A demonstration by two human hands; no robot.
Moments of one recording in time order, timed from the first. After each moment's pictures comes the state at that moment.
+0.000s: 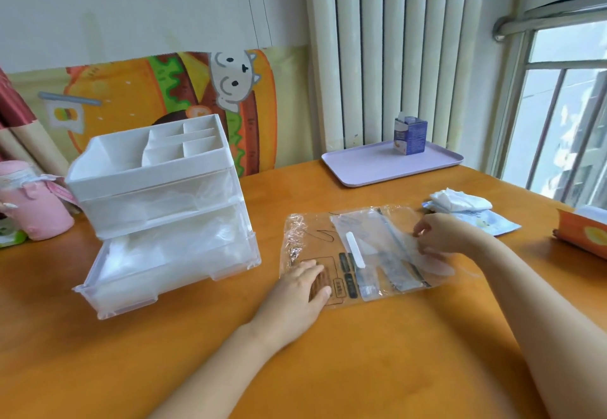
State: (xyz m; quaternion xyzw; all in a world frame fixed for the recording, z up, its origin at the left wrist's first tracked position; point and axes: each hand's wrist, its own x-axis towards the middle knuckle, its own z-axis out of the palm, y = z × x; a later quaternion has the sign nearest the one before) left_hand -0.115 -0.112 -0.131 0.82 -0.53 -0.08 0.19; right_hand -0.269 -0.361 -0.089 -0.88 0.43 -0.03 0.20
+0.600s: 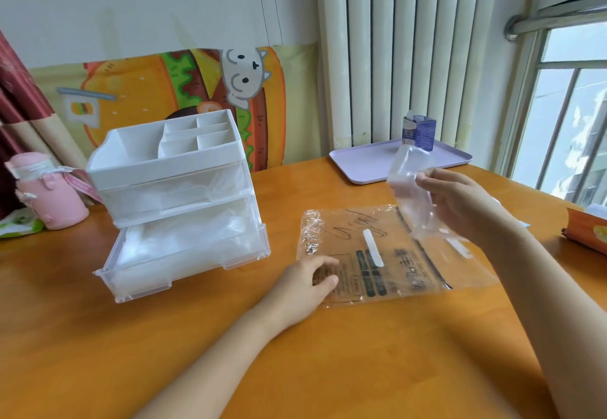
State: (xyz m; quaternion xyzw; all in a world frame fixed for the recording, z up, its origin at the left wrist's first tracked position) left_hand -0.119 -0.107 -0.116 0.79 -0.52 -0.14 0.31; right_hand -0.277 -0.325 -0.050 -0.65 0.19 -0.32 0.66
